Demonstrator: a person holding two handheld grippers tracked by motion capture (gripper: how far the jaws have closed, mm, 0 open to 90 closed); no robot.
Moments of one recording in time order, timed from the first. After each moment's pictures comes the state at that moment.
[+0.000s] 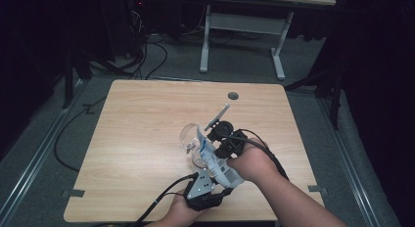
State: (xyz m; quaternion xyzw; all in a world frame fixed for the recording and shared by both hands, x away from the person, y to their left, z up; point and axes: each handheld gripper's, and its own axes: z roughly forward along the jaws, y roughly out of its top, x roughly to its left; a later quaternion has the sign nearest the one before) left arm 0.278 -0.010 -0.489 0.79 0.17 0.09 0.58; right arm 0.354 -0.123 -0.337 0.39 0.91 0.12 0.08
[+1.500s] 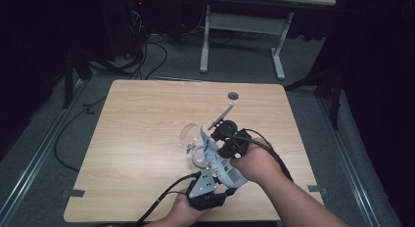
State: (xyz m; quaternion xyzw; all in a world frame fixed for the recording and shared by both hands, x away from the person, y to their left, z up) left arm 0.278 -0.015 -0.483 0.79 0.16 0.08 0.59; right arm 0.350 -0.130 -0.330 0.40 0.91 0.12 0.09
